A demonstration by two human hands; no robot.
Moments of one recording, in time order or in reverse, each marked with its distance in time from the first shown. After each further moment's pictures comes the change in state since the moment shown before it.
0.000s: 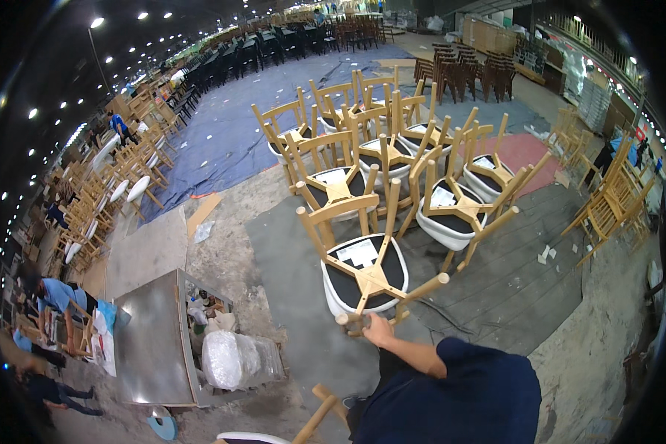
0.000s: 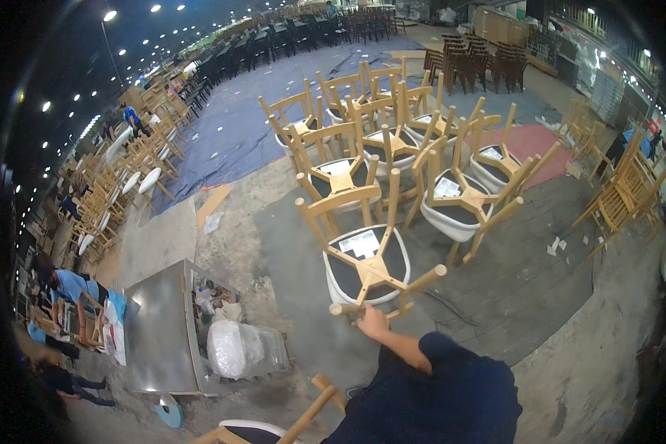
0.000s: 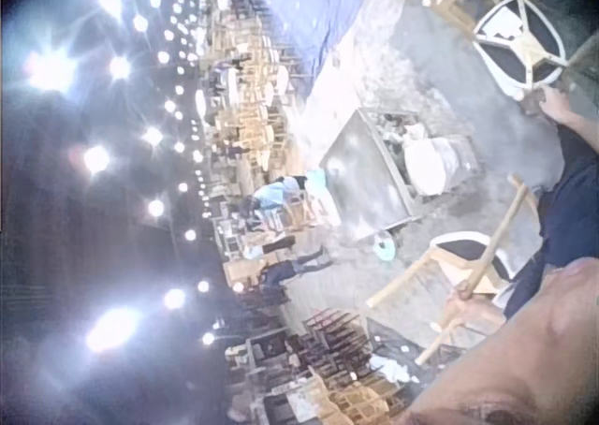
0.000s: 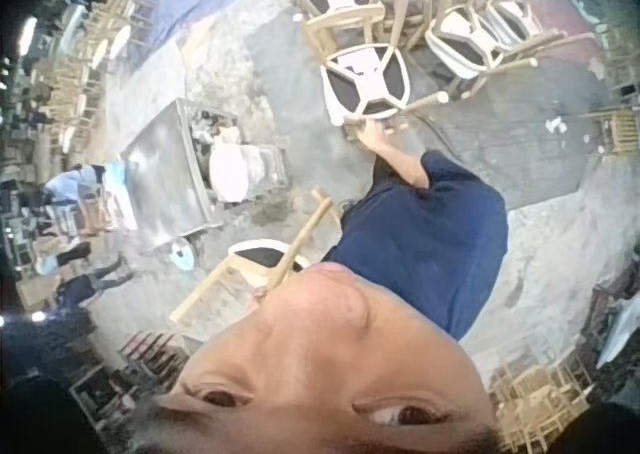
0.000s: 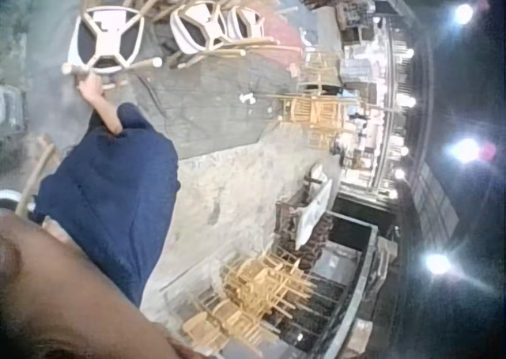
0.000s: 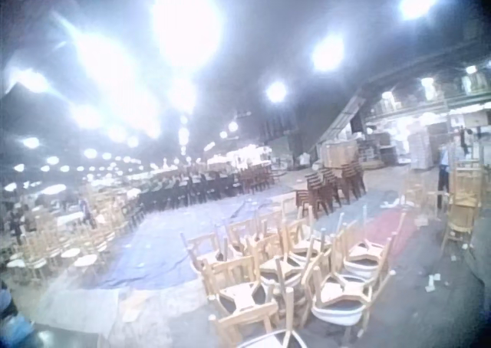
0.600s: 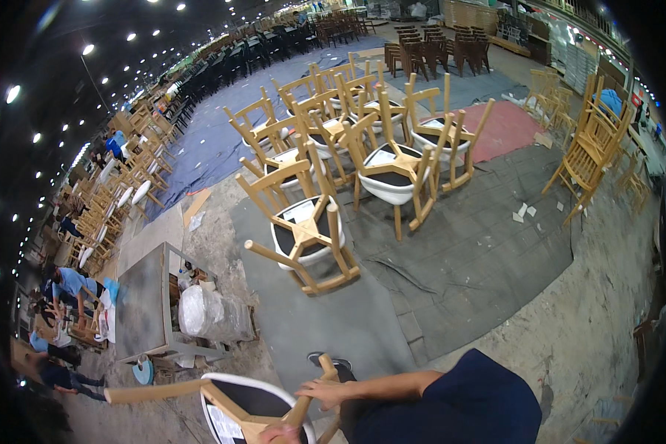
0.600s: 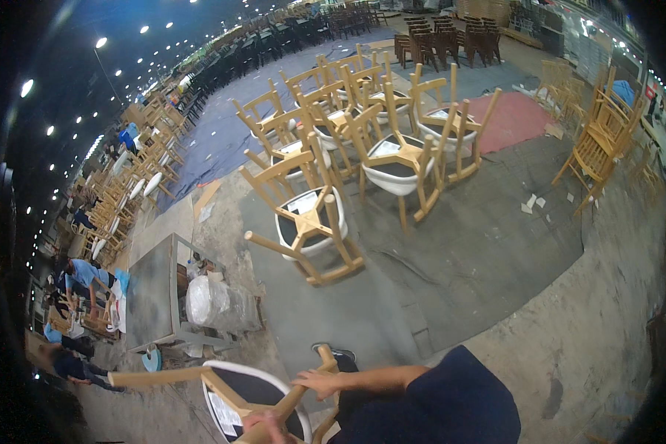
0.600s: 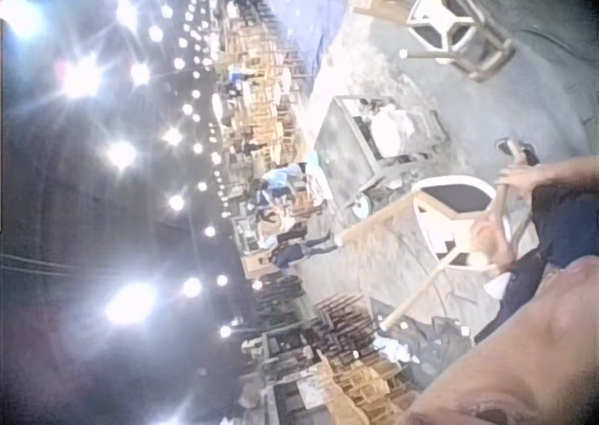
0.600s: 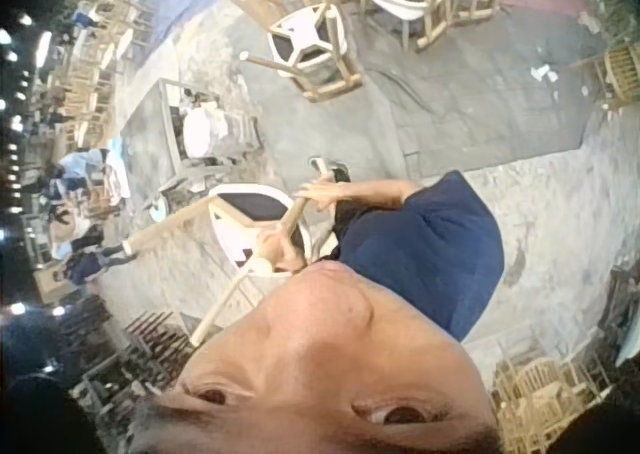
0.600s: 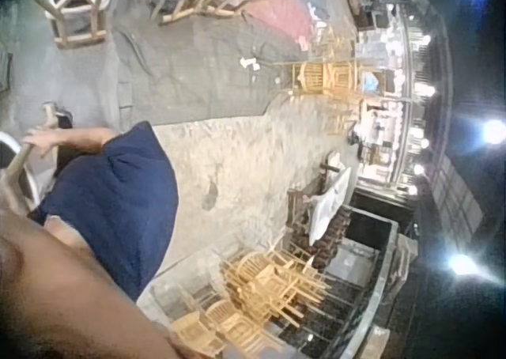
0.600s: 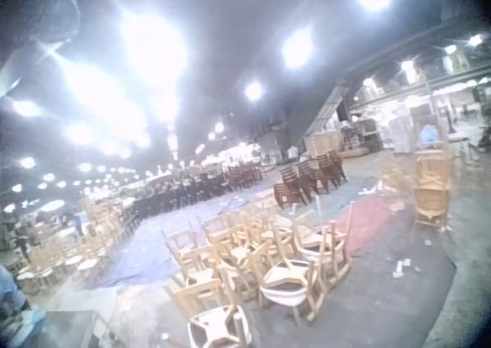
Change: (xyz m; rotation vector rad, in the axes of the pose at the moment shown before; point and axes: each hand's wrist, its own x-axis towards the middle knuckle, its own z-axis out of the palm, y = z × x) left_hand -0.500 0.100 -0.227 0.079 -0.356 0.312; right_hand -0.466 0.271 0.017 0.066 -0.720 -0.970
